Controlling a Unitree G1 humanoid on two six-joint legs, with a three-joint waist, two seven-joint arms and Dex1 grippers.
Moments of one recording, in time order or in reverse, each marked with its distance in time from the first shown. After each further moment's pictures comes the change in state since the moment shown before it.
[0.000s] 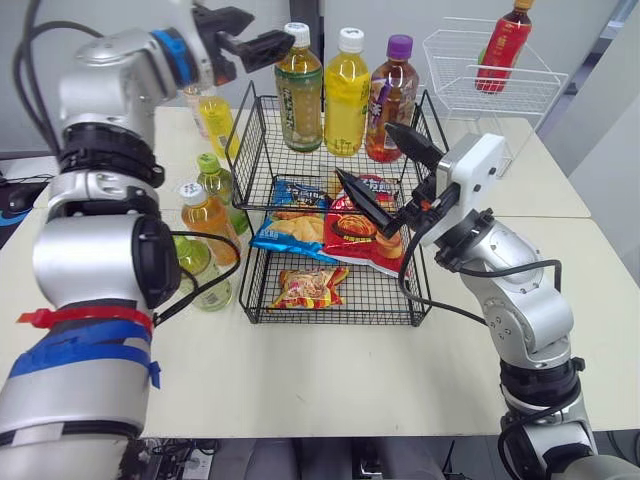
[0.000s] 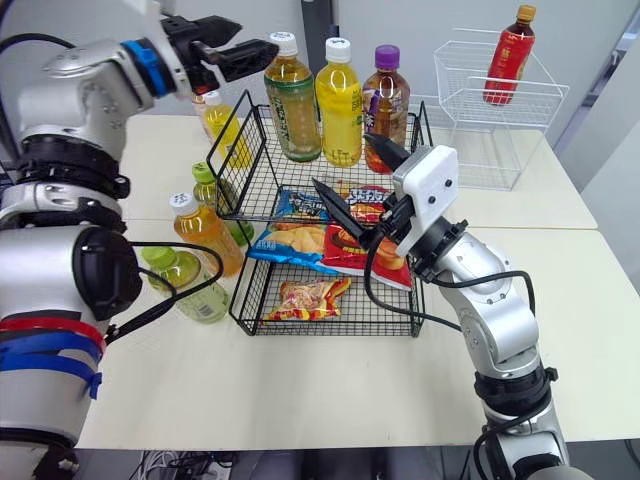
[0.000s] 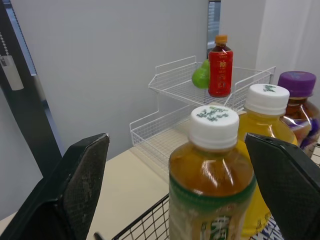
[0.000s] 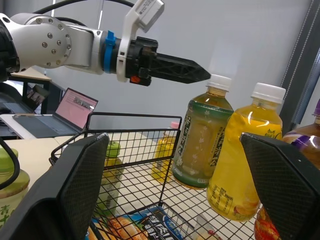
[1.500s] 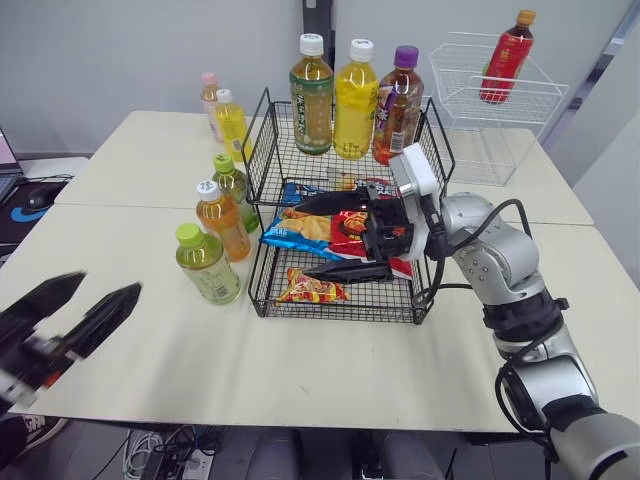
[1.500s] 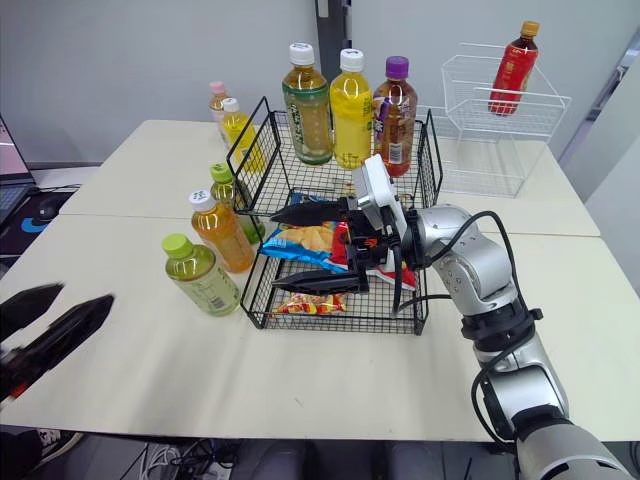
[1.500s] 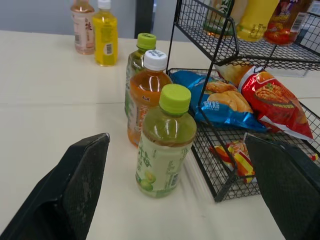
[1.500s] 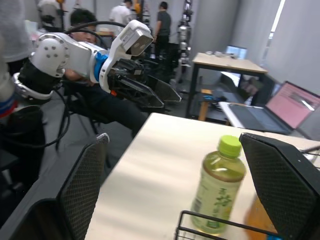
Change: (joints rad) left arm 1.606 -0.019 0.937 -1.657 -0.830 0.701 0.463; right arm -0.225 -0.057 0.086 0.360 0.240 0.064 0.727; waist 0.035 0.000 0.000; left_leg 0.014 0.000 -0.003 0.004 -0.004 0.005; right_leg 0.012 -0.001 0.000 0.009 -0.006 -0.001
